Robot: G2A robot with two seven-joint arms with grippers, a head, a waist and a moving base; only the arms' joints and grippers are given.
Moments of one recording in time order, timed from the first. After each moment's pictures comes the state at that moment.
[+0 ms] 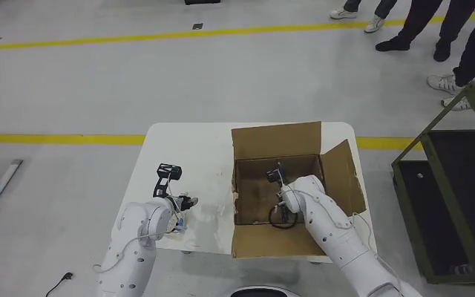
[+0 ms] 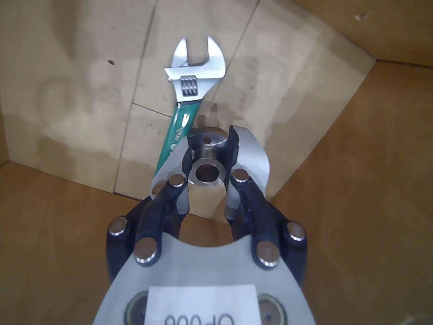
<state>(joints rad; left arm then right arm) 1.22 -1.37 -1.41 -1.63 1.35 -0.04 -1.07 -0.84 -1.39 0.98 -1.12 -1.32 0.08 1.21</state>
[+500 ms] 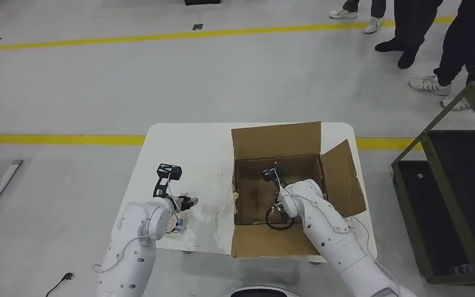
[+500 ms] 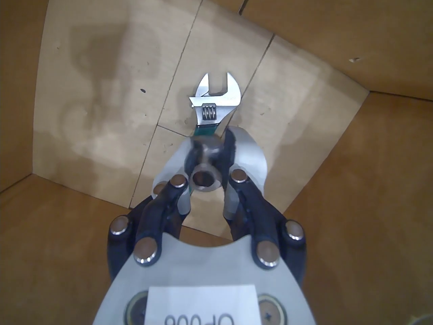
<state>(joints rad) 1.22 -1.37 -1.41 -1.63 1.35 -0.04 -1.07 -0.87 -1.40 0.98 -1.12 -1.33 0.08 1.10</state>
